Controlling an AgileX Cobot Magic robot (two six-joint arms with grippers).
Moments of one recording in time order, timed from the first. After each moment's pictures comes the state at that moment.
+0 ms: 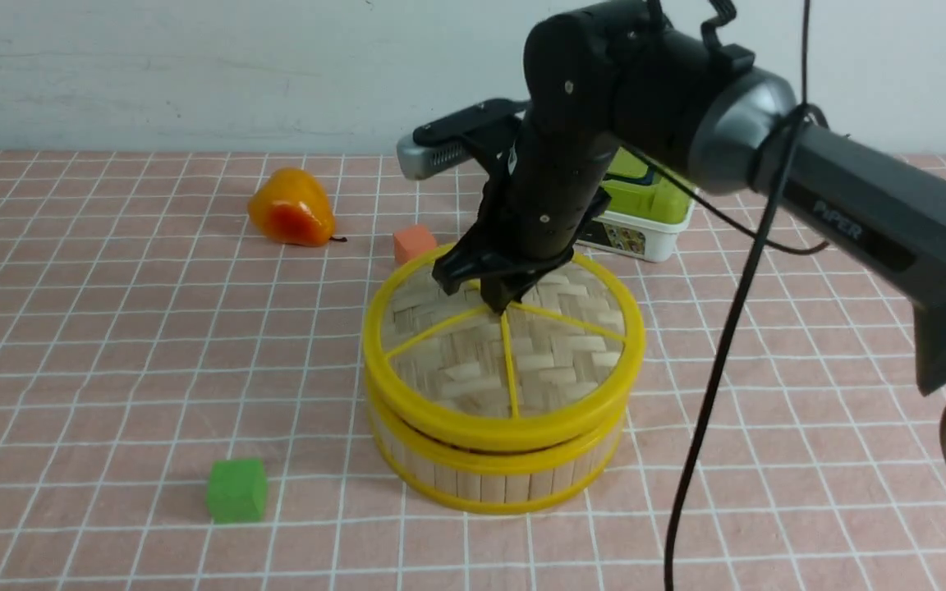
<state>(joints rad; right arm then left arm) 0.58 2.18 -2.20 0.07 1.23 -0.05 -0.03 -0.01 0.03 0.02 0.37 -0.24</state>
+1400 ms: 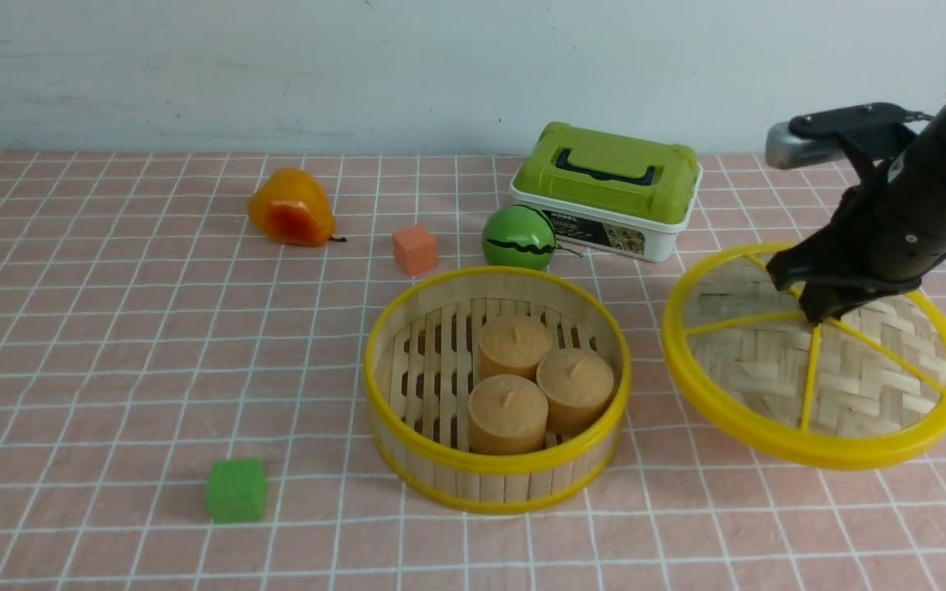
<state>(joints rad) 0.13 1.77 -1.46 0.07 0.90 -0.08 -0.03 -0.01 0.03 0.02 0.37 -0.24</state>
